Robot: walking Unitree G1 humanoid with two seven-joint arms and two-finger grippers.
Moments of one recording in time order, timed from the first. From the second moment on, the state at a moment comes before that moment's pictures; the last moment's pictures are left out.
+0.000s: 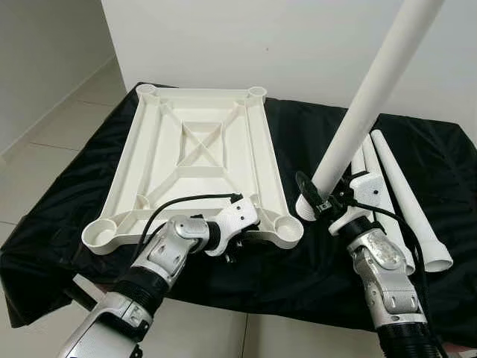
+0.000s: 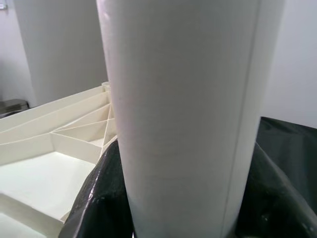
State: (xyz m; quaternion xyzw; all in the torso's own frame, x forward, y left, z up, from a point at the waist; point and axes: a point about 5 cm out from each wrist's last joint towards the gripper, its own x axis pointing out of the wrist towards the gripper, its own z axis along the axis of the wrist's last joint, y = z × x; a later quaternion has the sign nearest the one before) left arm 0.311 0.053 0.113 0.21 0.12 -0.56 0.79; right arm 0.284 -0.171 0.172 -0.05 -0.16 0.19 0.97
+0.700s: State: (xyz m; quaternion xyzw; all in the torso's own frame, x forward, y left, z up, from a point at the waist) left arm 0.314 0.060 0.114 0.22 0.12 -0.55 0.79; right arm 0.279 -0.161 0.161 -0.04 -0.10 0.33 0.94
